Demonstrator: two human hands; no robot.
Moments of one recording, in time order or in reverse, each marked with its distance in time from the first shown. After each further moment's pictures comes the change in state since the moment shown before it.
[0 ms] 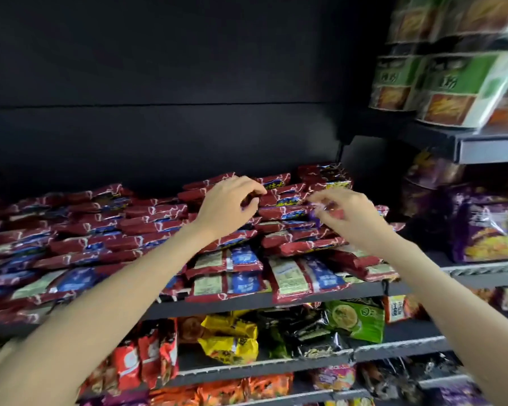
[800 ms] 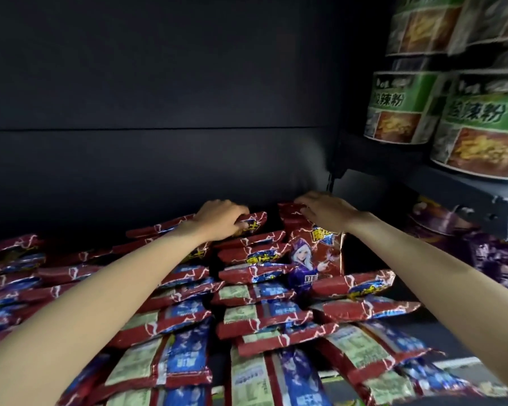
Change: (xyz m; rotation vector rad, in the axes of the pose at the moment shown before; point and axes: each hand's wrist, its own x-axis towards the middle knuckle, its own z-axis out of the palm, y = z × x) left_hand 0.138 -0.076 0.112 0.306 -0.467 -0.045; right_hand 0.168 0.159 0.031 -0.381 -0.415 0.044
